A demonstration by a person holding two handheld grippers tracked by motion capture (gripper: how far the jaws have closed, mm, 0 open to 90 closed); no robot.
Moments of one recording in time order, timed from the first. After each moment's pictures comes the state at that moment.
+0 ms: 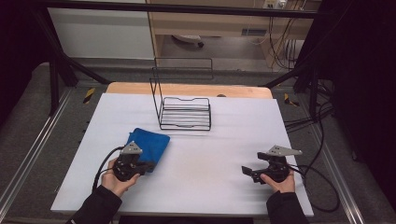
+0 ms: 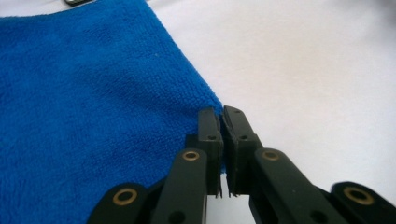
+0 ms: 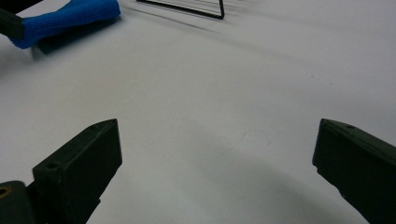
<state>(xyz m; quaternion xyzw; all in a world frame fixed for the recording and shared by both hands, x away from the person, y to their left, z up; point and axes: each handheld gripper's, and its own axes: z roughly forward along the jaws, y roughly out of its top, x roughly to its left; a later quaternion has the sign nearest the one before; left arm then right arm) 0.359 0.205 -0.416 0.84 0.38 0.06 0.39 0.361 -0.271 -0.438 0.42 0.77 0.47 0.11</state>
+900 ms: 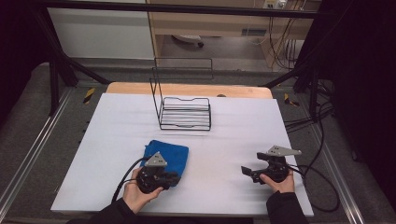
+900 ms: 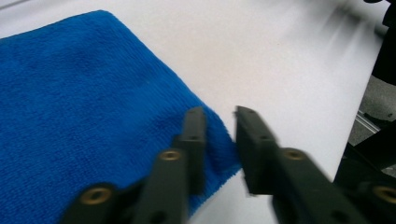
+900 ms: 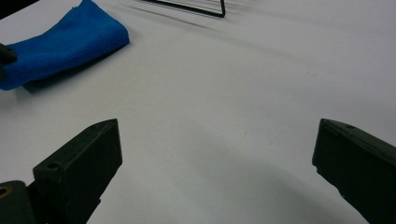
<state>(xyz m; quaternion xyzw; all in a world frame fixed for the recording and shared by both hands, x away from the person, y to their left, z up) 0.335 0.142 -0.423 0.85 0.33 0.02 0.41 0.361 -0.270 -0.439 0.42 0.77 0.47 0.11</state>
